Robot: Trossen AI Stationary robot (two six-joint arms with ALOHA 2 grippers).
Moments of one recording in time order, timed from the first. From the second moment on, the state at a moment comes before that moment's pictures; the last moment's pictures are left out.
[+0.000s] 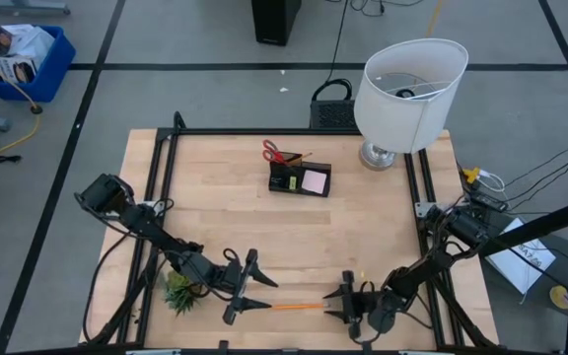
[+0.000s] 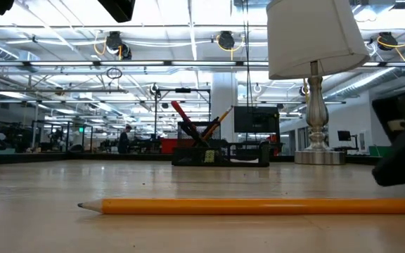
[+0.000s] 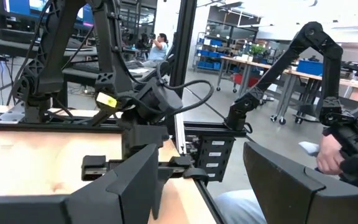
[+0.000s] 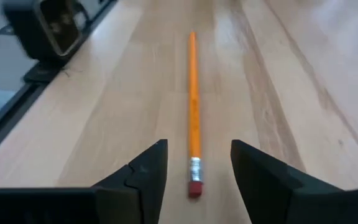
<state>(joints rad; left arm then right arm) -0.61 1.69 0.70 1.06 -0.27 -0.16 0.88 1.98 0.68 0.68 0.71 0.42</state>
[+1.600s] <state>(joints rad) -0.61 1.69 0.70 1.04 -0.32 -0.17 0.84 1.99 0.68 0.71 0.62 0.29</state>
